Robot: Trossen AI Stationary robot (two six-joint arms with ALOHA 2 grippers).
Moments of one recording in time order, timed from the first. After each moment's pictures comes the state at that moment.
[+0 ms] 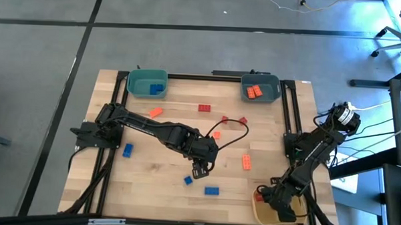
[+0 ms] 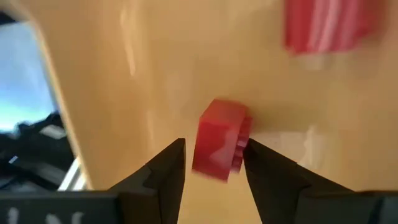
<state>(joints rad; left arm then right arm) -0.27 1.97 1.95 -1.06 -0.13 -0.55 0.98 1.50 0.73 -0.41 -0.32 1.01</state>
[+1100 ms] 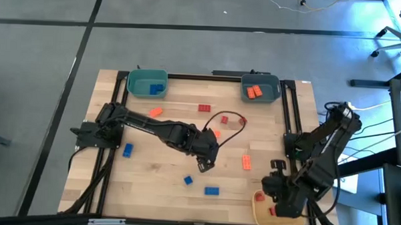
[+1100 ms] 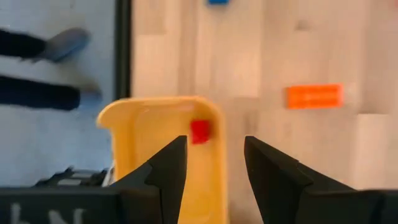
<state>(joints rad) -0.25 1.97 1.95 -1.07 -0.28 -0.72 0.93 1.50 1.46 -1.26 0.20 0.91</state>
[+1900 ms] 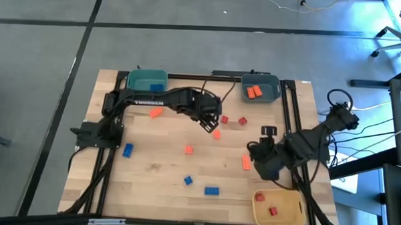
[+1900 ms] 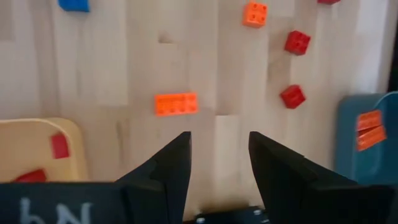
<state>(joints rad) 0.06 1.97 1.95 -1.15 -0.25 -0.74 0.59 1.50 1.58 -1.56 0.32 0.53</state>
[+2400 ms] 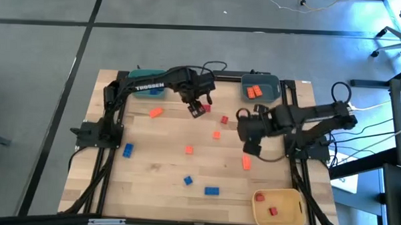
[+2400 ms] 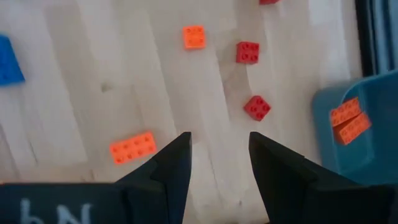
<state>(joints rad) 0.28 1.97 1.95 -1.30 -0.11 -0.28 0.23 1.50 1.58 -1.46 0.30 0.42</state>
